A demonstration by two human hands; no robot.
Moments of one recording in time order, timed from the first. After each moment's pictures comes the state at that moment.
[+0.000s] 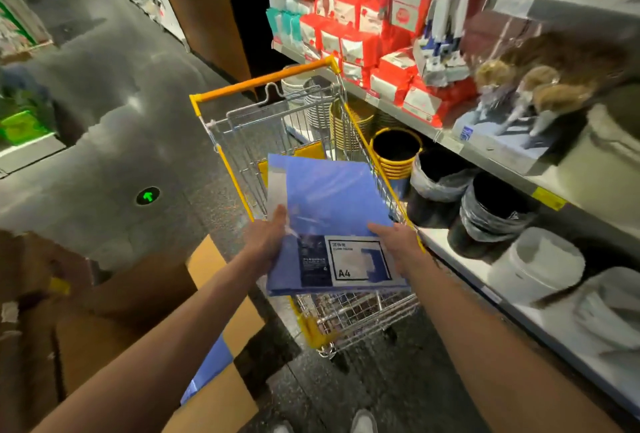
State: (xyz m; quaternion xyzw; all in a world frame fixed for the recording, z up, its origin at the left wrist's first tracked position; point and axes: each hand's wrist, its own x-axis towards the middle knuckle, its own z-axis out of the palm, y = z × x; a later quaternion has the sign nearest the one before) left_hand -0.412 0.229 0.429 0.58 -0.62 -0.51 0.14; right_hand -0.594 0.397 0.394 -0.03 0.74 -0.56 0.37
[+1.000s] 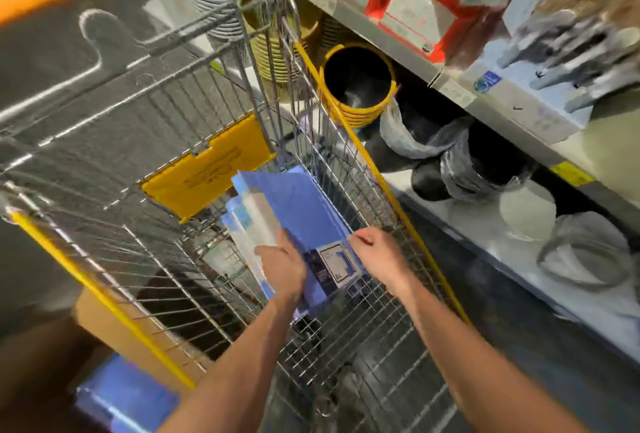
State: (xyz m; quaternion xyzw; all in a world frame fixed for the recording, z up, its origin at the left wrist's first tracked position) left_hand -0.630 0.093 0.188 0.64 -0.57 -0.51 -0.02; right_hand -0.727 0.214 0.264 -0.01 0.87 -0.30 0.38
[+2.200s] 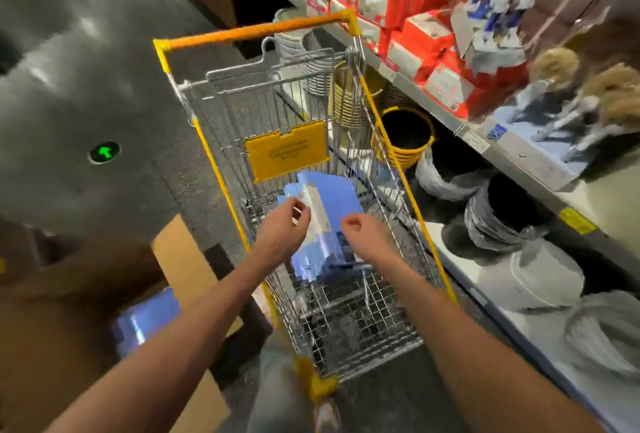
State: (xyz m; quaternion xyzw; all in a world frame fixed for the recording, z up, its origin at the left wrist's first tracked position) left_hand -0.485 0.137 0.334 0.40 -0.83 -0.38 0.10; right_hand -0.612 0.267 0.359 -0.24 0.85 -0.31 0.35
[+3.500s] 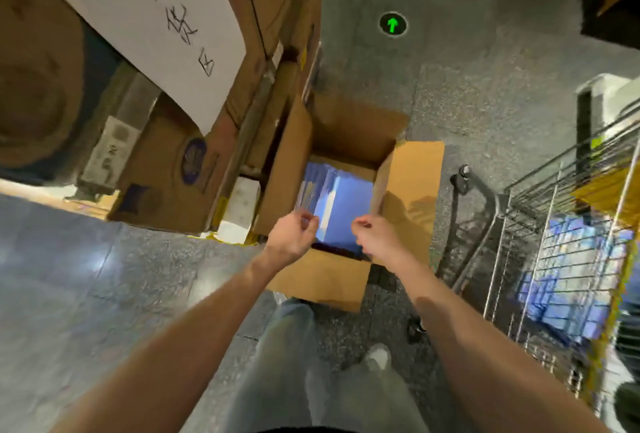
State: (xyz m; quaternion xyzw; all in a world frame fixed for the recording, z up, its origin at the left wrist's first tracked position) left_hand 0.119 0.130 0.234 0.72 -0.48 -0.48 0.13; right_hand -0.068 0.093 0.239 -0.50 0.70 0.02 0.51
